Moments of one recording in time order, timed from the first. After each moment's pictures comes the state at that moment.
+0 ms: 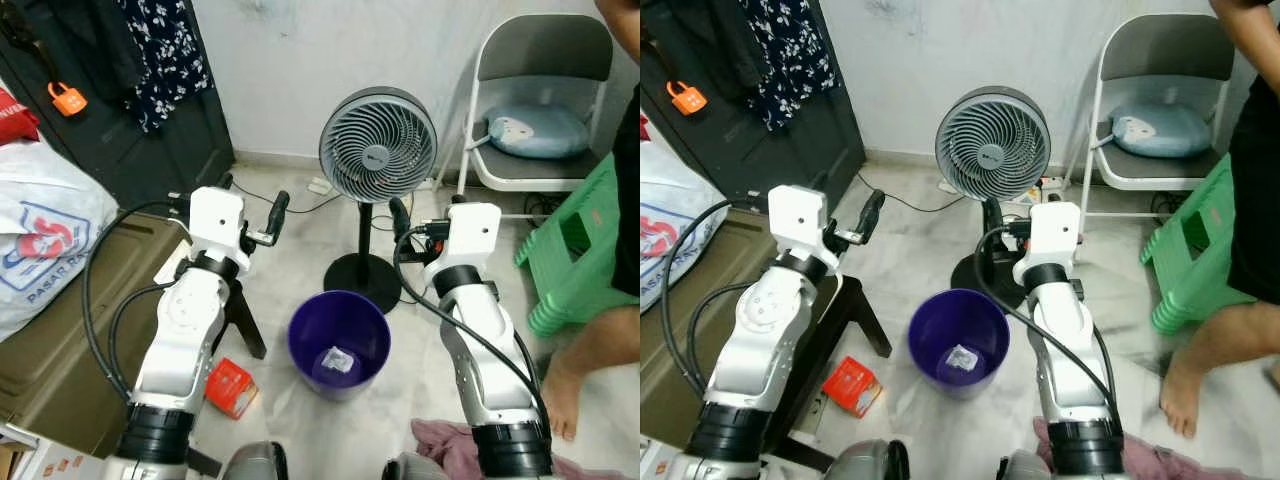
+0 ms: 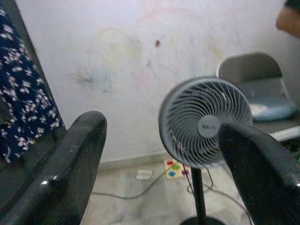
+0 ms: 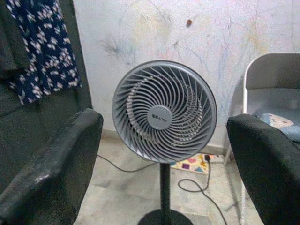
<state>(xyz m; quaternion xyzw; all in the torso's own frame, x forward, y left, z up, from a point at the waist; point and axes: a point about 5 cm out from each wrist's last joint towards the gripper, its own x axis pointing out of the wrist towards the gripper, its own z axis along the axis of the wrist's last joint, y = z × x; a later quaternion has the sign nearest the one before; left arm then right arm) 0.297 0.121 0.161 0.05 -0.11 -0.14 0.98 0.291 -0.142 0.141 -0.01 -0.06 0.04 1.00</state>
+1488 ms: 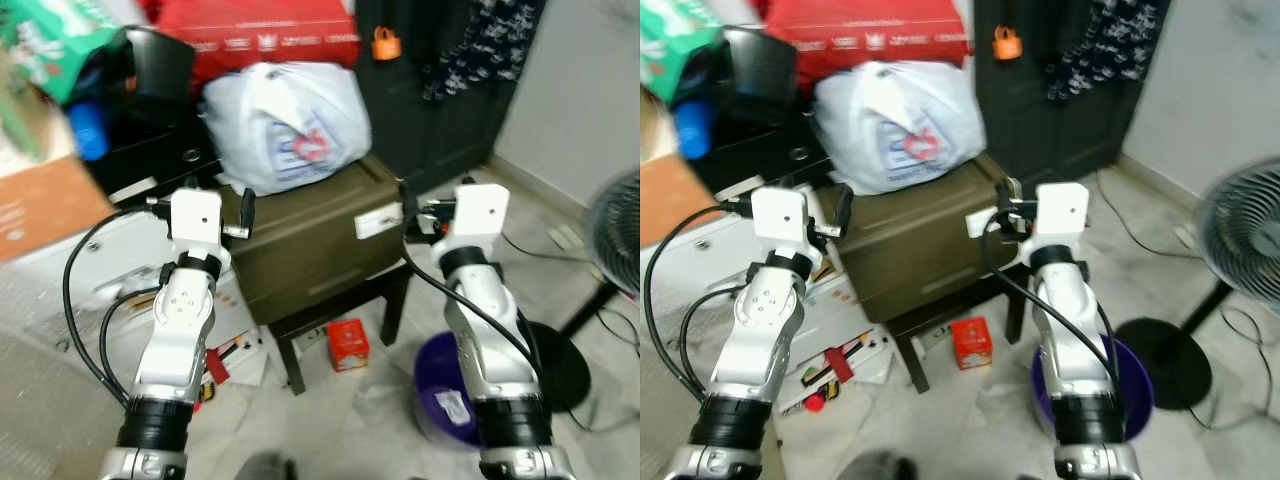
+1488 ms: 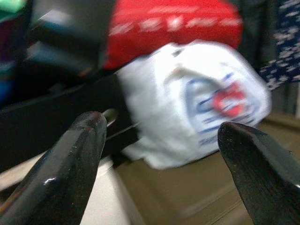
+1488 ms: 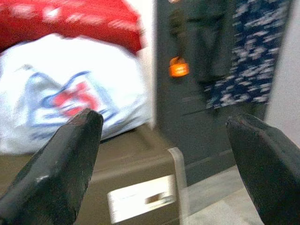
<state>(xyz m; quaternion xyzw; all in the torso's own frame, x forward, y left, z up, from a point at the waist) 0.305 0.151 0.145 0.07 -0.09 -0.03 0.99 0.307 -0.142 0.151 -0.01 -0.09 0.03 1.00</state>
